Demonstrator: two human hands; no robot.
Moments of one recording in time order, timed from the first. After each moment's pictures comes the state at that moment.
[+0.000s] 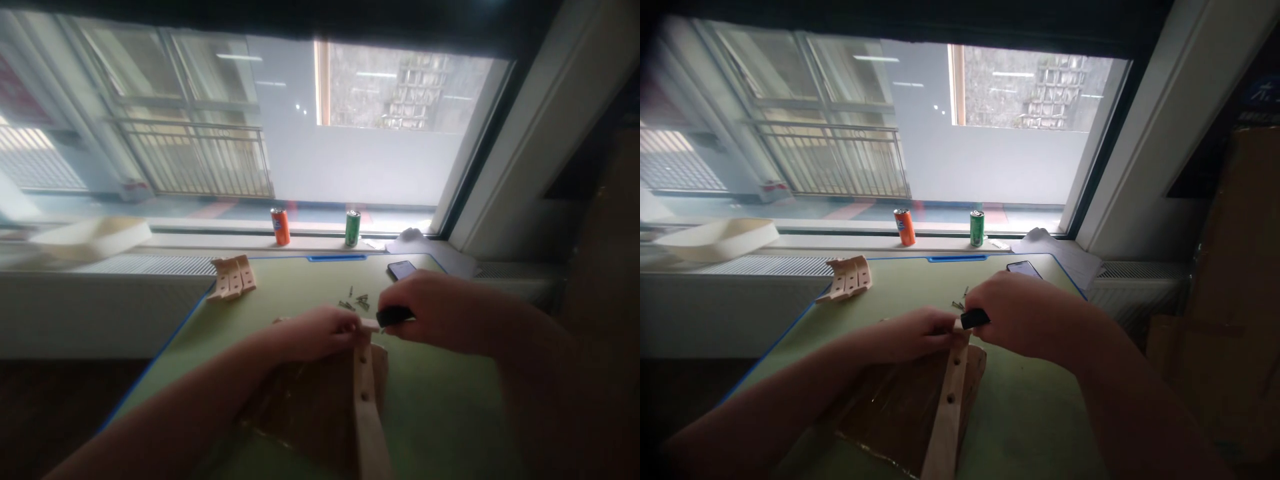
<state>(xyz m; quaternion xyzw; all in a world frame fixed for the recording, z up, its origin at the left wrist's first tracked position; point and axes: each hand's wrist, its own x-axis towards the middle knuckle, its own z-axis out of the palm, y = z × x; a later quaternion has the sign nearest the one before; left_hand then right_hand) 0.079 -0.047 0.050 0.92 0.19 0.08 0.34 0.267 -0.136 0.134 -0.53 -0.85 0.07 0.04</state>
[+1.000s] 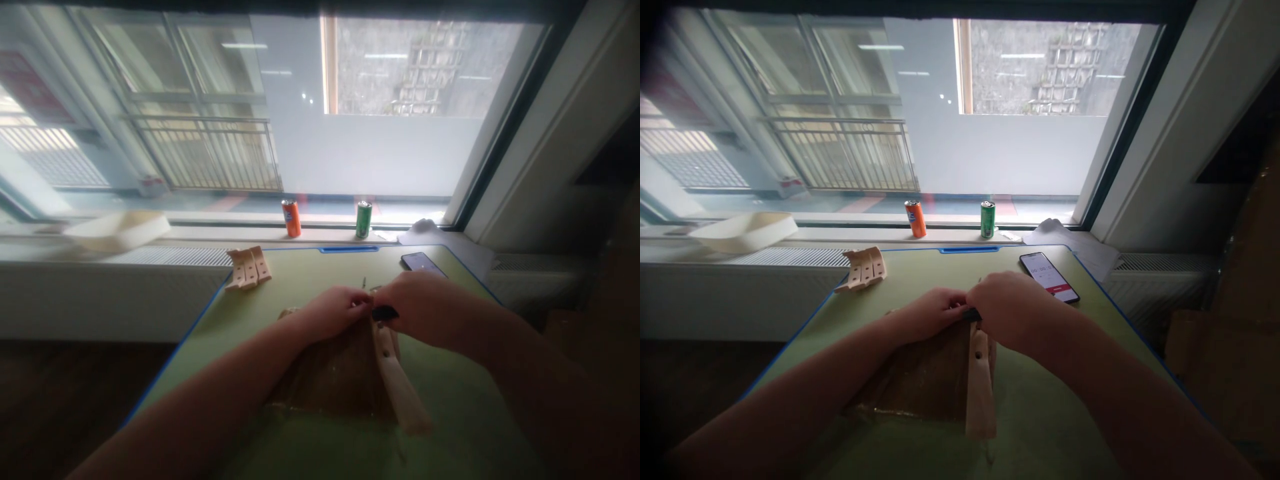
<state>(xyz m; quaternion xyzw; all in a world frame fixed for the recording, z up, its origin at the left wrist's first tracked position) 0.084 -0.030 0.028 0.91 0.27 0.10 0.31 0.237 -0.122 0.109 -0.54 -0.84 -0.04 -0.02</state>
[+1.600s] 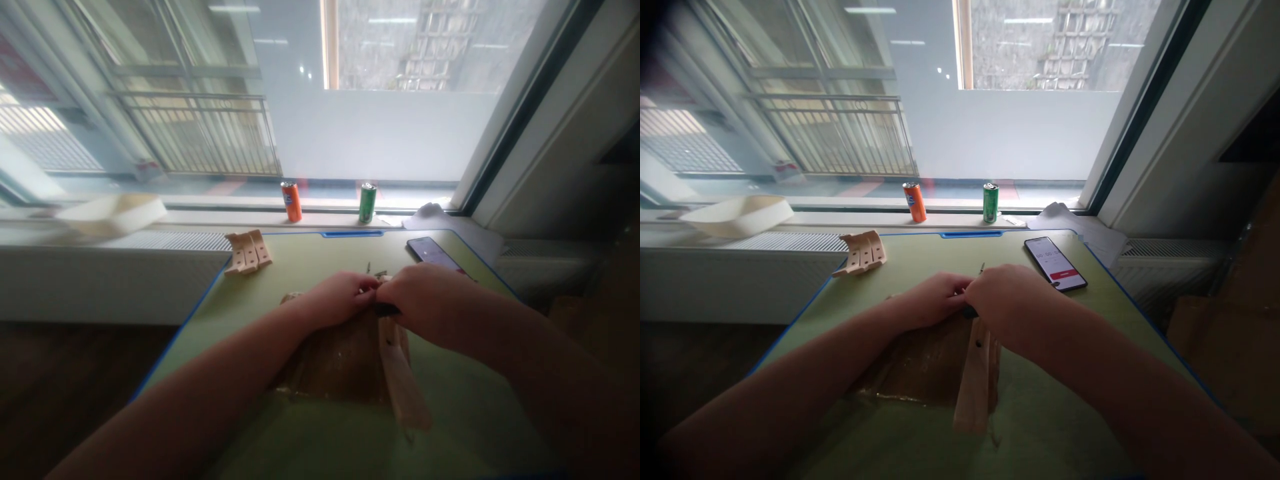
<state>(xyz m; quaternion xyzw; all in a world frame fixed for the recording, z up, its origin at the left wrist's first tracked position) 0.084 -0.031 0.031 0.92 0.23 0.11 0.30 0.221 -0.122 0.106 -0.56 -0.82 0.00 -0.10</state>
